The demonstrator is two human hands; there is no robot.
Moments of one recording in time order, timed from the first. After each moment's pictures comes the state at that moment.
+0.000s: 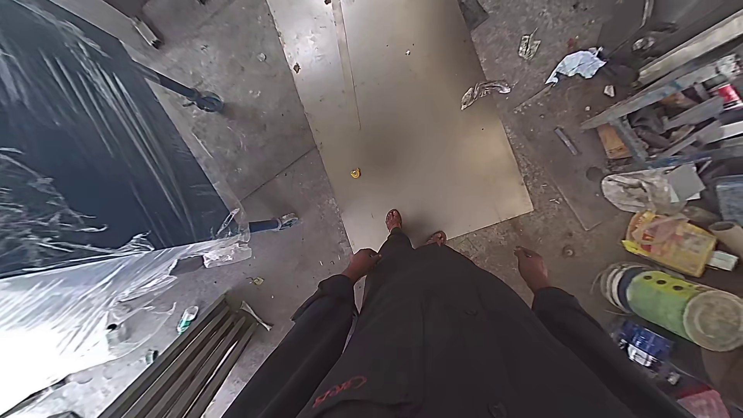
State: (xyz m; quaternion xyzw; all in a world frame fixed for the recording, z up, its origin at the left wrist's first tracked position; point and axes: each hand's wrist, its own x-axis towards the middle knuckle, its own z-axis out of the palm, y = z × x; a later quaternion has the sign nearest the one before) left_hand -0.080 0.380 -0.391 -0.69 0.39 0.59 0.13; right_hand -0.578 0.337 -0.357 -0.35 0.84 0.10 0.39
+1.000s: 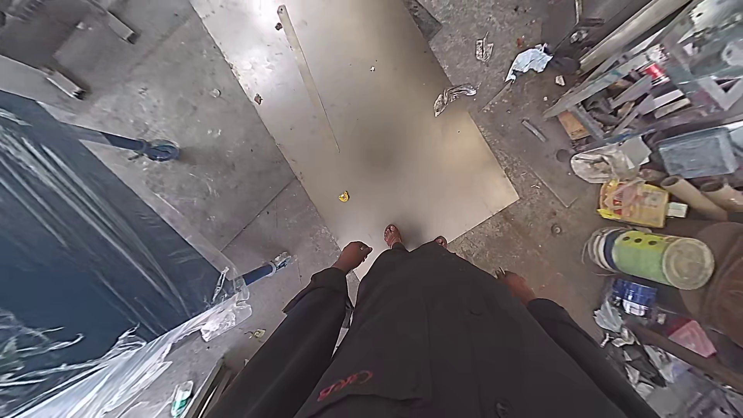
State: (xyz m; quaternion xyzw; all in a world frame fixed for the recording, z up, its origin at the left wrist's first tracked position) left_hand 0.017 0.251 -0.408 -0.65 0.44 0.60 0.16; right_hand -0.472 0.377 -0.350 -0.36 0.76 0.28 0.46
